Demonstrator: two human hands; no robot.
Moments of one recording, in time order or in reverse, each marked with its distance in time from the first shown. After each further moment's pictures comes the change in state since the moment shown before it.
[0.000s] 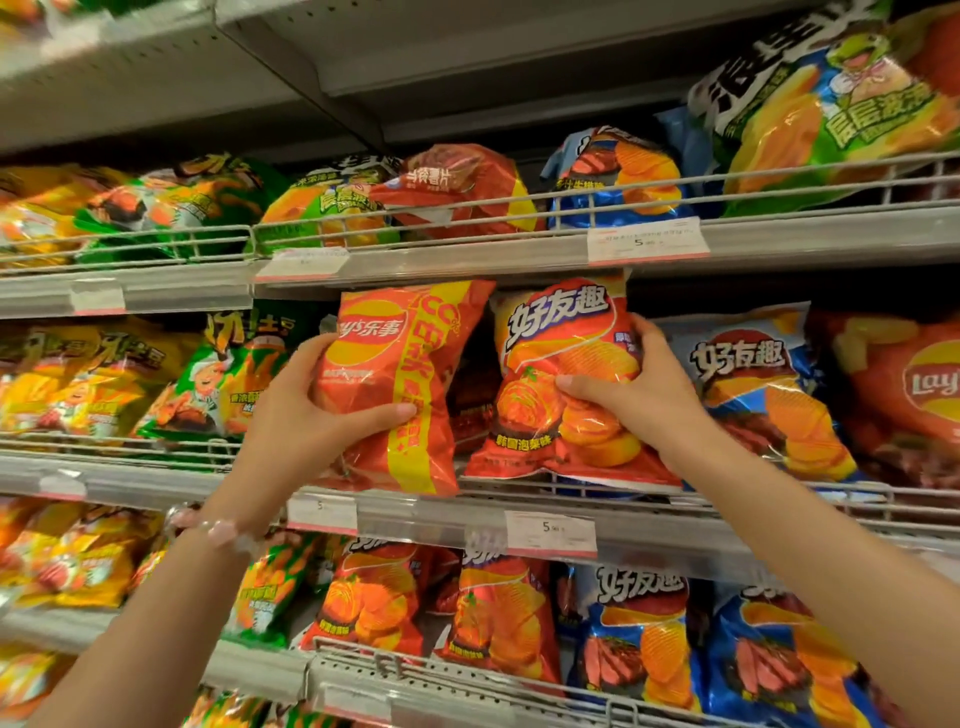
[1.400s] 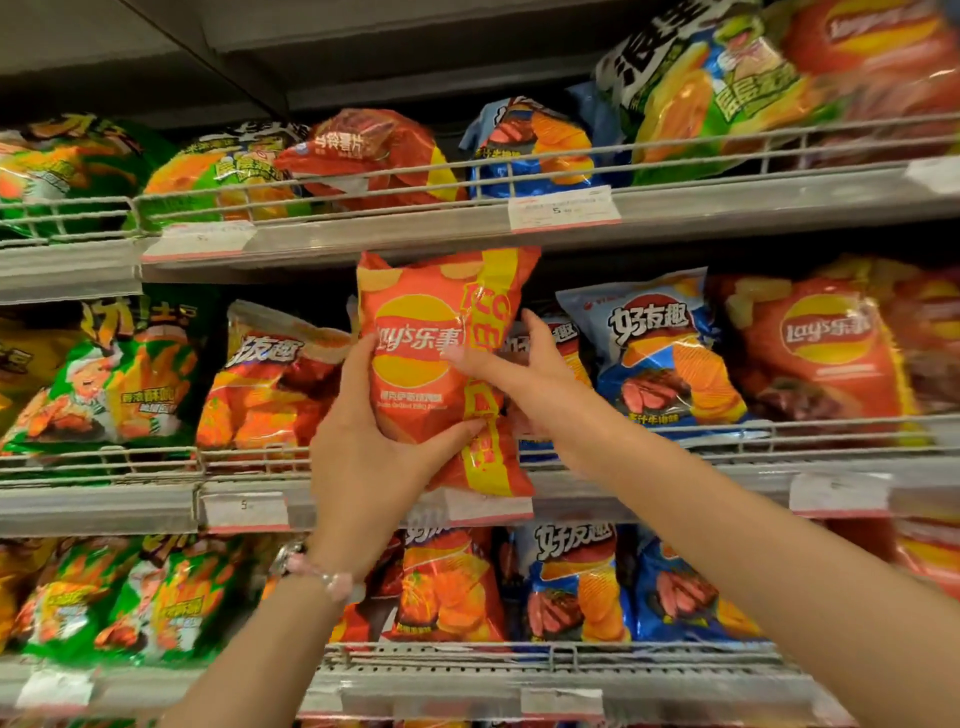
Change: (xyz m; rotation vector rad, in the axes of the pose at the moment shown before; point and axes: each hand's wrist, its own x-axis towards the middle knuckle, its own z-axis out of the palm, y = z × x) left_hand -0.056 0.020 0.088 -0.003 0.100 0.274; right_hand -0.047 -0.035 0.020 0.336 -0.277 0.225
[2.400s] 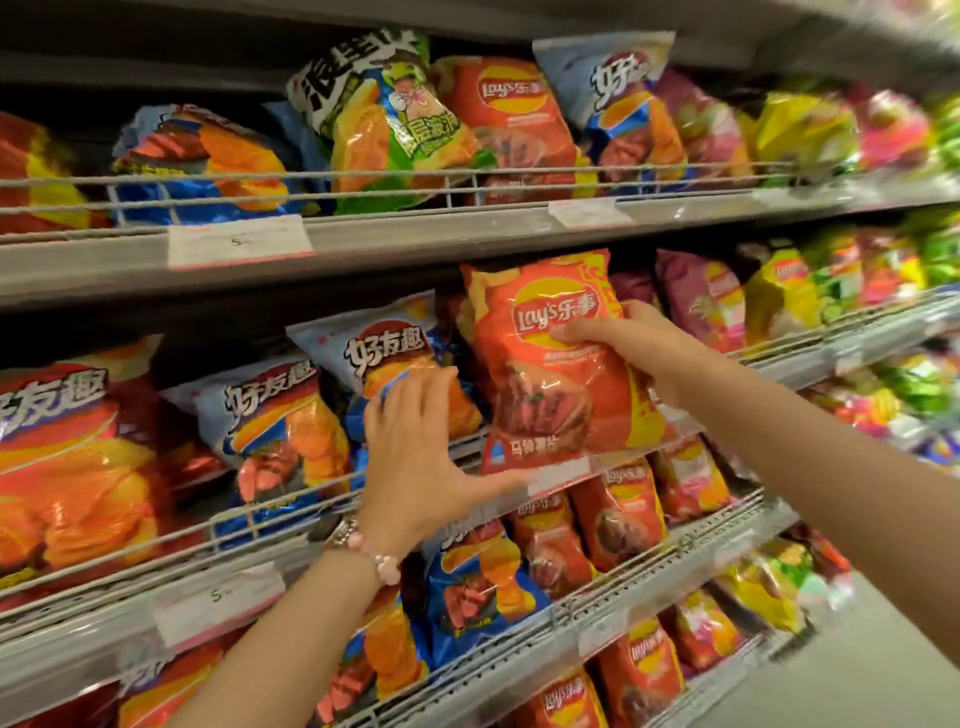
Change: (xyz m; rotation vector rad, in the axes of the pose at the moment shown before) left_hand -0.023 0.100 0.183 0.018 -0.510 0.498; right_hand -0.092 -0.038 -0.247 -0.259 0.745 0.132
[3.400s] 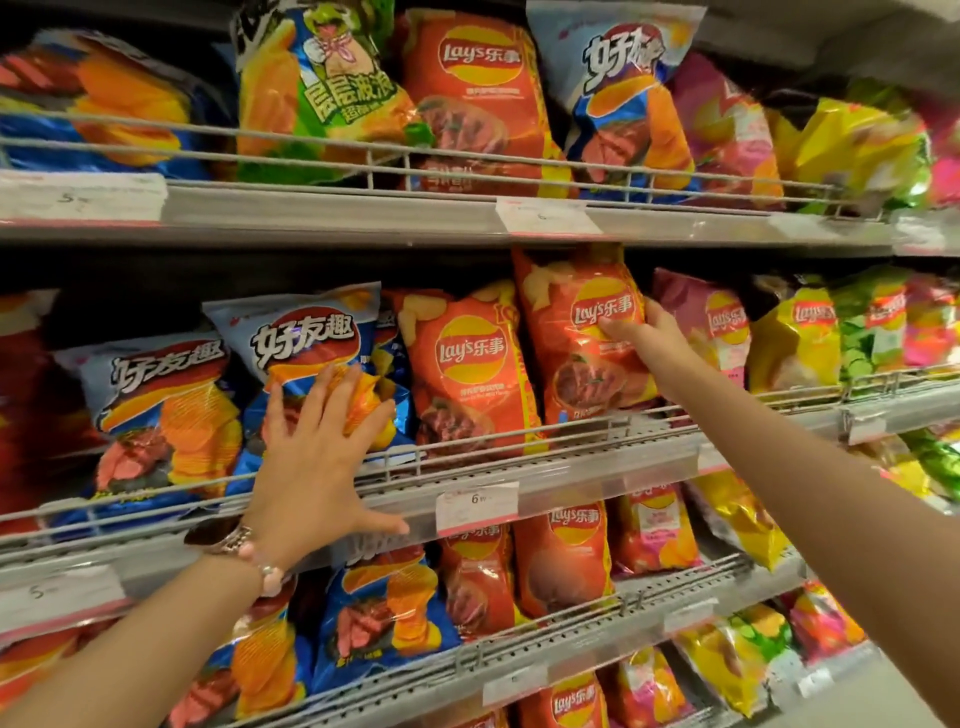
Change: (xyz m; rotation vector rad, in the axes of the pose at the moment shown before) left_hand 0.022 -0.015 0.050 0.582 -0.189 -0.027; right_hand 0.155 0.054 -0.095 0.085 0.009 -0.129
